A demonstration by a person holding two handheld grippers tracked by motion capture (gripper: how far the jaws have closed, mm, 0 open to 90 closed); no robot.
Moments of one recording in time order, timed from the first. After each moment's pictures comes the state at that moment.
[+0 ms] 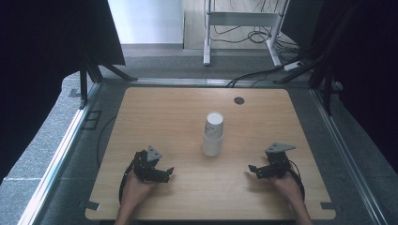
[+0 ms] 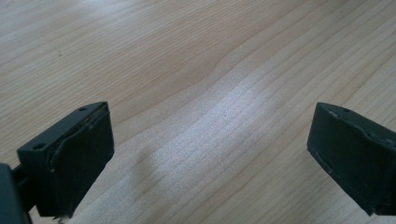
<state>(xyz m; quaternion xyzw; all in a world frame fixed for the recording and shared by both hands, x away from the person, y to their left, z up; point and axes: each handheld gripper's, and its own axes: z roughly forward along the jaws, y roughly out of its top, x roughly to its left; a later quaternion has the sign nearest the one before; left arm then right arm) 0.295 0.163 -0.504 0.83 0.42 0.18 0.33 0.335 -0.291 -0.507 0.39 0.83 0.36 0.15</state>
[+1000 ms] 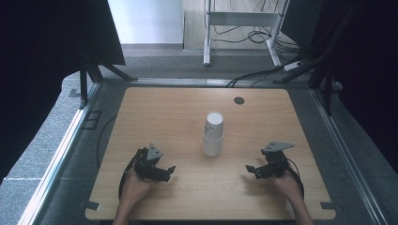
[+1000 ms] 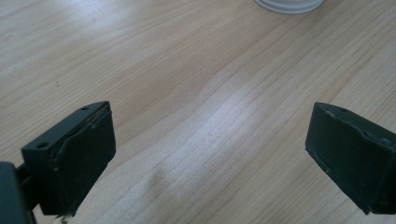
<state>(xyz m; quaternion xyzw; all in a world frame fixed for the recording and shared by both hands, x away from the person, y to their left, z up) 0.297 0.159 -0.488 0.84 0.39 0.19 0.34 0.334 -0.283 -0.495 0.36 0.84 0.38 0.12</state>
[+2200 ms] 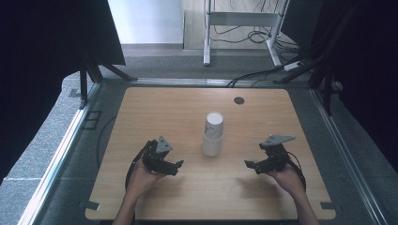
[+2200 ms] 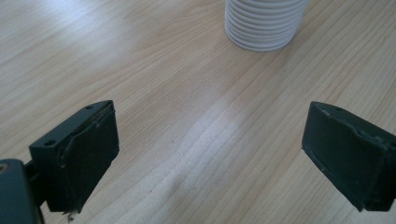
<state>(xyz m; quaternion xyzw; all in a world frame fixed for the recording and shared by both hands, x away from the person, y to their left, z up) 0.314 0.134 -0.467 0.85 0.34 0.18 0.34 0.340 -0.274 -0.465 0.34 0.85 0.39 0.12</state>
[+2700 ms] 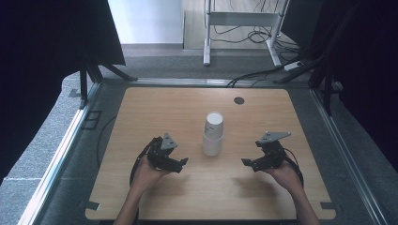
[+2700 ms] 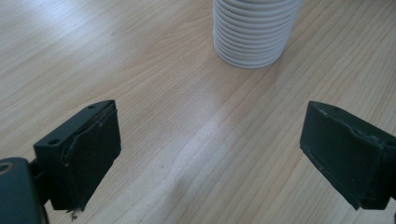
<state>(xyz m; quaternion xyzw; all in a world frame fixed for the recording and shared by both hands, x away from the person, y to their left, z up) 0.324 0.119 -0.463 0.86 0.33 0.17 0.35 0.347 -0.263 -0.457 0.32 0.86 0.39 0.11</state>
